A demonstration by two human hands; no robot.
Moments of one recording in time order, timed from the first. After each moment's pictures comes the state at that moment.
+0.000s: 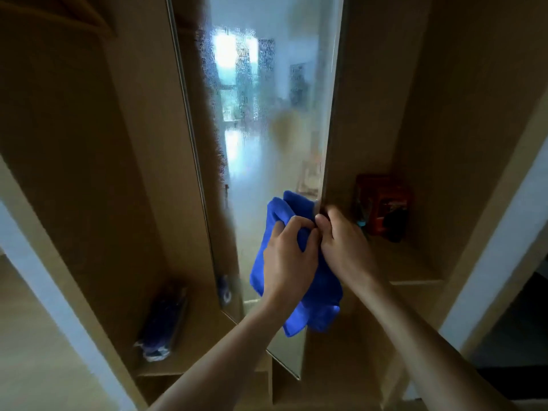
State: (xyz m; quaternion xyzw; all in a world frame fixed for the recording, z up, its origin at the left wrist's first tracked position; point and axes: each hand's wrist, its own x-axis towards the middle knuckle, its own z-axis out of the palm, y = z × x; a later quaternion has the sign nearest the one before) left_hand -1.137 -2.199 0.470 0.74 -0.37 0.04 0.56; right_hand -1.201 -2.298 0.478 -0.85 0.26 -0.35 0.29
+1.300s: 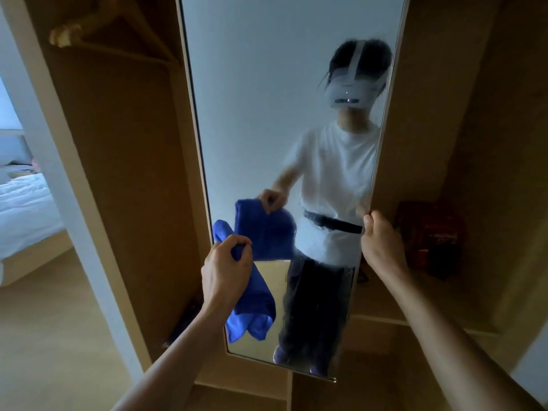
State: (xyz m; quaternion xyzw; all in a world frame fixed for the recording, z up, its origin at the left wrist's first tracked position) left_hand -1.040 -2.133 0.450 0.82 -0.19 0.13 0.52; right_hand -1.161 -2.376 0.484 -0.83 0.33 -0.36 0.27
